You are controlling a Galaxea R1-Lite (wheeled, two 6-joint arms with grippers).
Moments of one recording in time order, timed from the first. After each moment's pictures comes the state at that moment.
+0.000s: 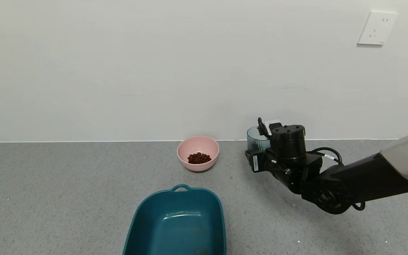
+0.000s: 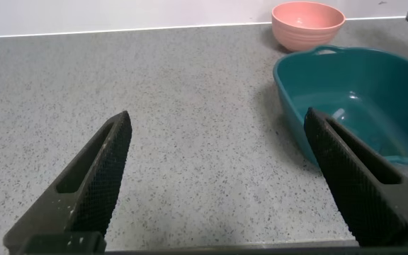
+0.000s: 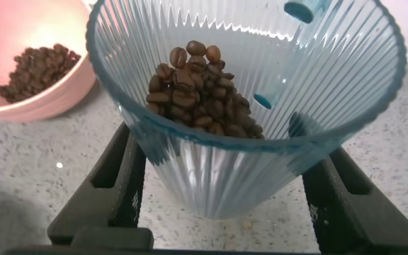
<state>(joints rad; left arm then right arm) 0.00 0.00 0.00 0.00 0.00 0.00 0.56 2.10 -1.11 -0.64 -0.38 0.11</state>
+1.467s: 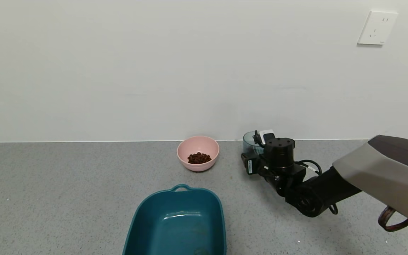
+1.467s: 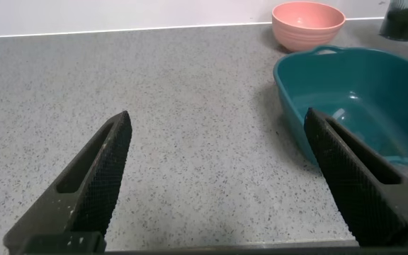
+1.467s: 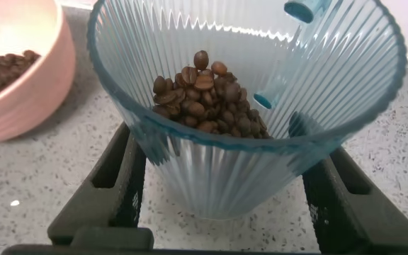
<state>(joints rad) 0.00 0.00 0.00 0.00 0.00 0.00 0.52 2.30 -1.16 -0.88 -0.34 0.07</state>
